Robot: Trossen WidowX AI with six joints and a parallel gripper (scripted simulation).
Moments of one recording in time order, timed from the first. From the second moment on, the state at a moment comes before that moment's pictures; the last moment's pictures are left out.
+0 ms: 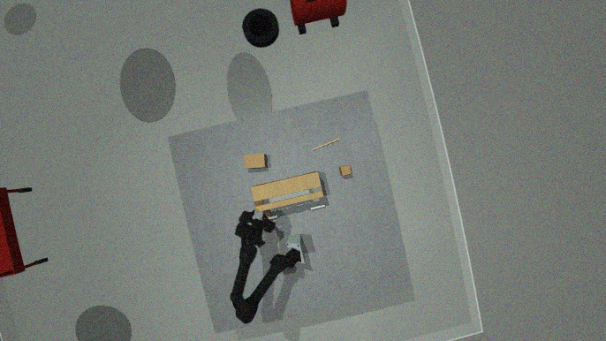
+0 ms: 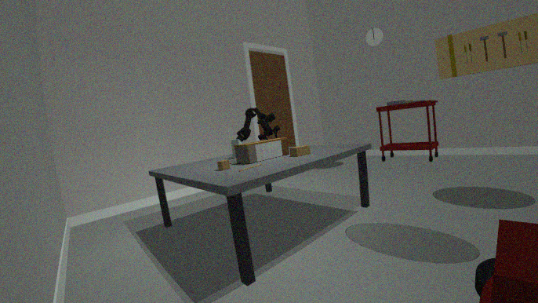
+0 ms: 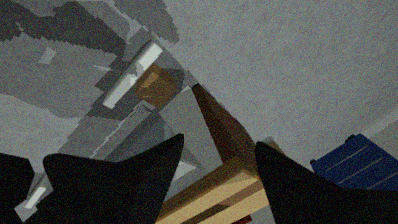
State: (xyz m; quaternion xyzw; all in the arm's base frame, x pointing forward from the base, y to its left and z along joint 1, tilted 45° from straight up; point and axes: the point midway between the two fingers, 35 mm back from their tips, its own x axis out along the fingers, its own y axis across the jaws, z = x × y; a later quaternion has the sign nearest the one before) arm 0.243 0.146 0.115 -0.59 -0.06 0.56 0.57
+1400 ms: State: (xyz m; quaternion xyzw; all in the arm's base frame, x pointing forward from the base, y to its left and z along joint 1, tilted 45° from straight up) arm 0.221 0.168 0.057 -0.76 -0.27 0.52 0.28
